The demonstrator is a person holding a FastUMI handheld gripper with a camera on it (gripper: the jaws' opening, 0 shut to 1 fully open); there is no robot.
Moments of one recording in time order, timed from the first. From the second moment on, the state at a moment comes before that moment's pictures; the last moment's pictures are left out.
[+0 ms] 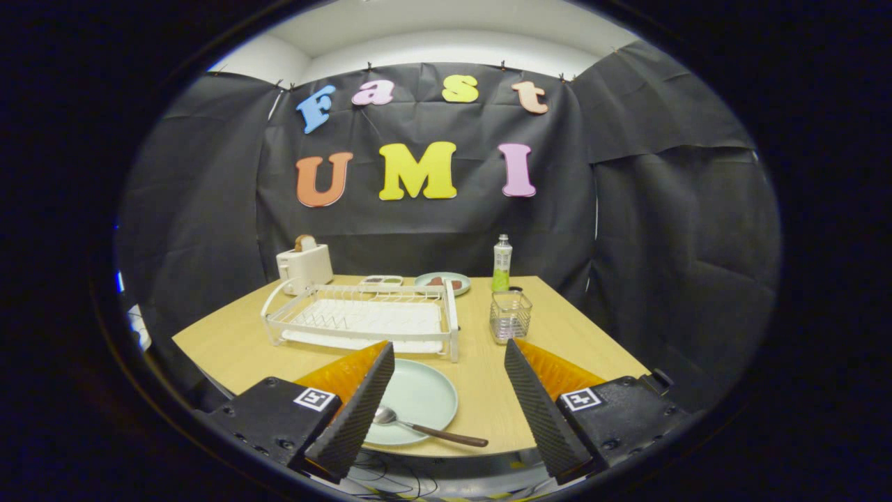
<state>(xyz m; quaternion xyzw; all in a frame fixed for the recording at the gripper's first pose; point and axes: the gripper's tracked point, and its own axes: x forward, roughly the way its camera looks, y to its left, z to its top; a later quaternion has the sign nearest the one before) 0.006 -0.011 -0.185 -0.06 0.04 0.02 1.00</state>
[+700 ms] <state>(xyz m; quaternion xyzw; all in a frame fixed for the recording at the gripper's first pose) -0.033 0.012 -0.171 -0.06 0.03 0.04 1.00</state>
